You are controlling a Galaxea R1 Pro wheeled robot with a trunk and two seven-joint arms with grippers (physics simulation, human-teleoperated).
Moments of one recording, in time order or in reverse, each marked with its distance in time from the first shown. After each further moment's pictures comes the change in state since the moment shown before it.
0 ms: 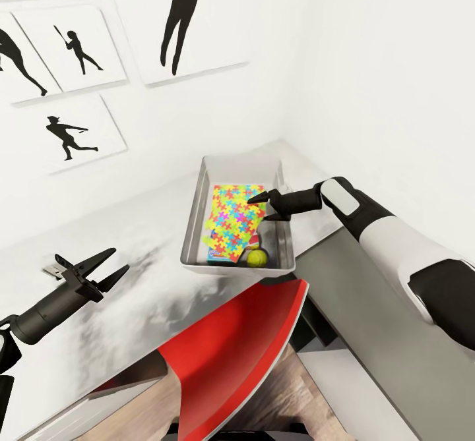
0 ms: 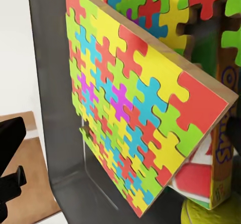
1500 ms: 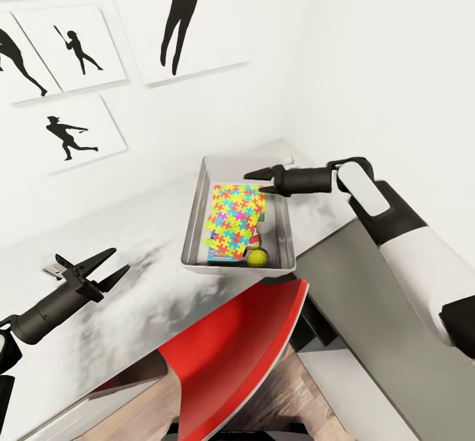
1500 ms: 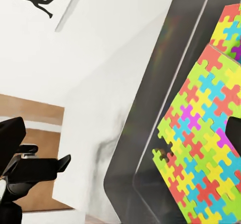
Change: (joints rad) left arm 0.000 -0.002 -0.001 0.000 0.000 -0.001 0.000; right arm 0.105 -0.099 -0.111 -0.522 0.004 0.000 -0.006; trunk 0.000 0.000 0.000
